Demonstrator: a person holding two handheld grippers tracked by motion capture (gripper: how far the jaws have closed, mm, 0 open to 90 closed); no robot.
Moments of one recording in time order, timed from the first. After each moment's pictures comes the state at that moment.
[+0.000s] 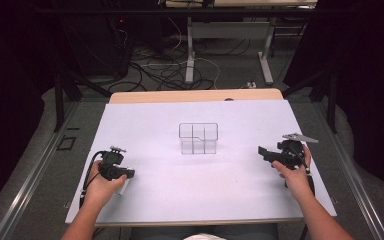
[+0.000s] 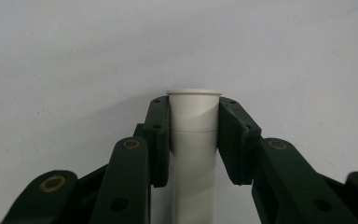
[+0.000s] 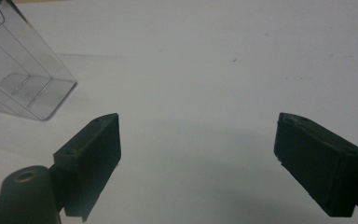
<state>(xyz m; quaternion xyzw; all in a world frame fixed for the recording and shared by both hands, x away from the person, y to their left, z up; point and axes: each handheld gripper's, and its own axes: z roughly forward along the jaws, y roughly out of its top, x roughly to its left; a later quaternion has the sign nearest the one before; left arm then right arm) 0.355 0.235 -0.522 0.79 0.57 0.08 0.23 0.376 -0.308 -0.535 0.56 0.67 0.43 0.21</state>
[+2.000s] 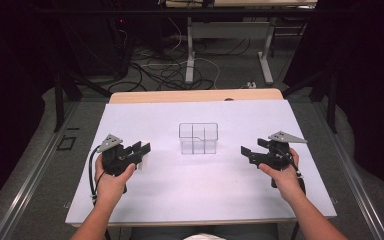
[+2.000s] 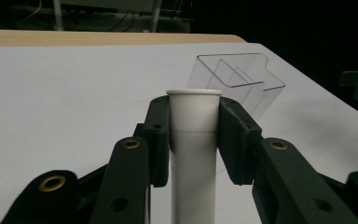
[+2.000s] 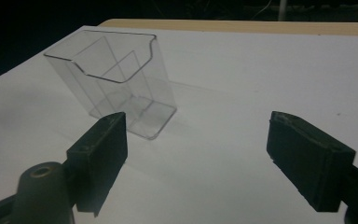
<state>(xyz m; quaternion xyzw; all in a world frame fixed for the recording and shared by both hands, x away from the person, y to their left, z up) 0.337 0.201 -0.479 0.70 0.46 0.15 0.53 0.356 -0.255 -0.503 0.47 0.70 0.51 0.18</state>
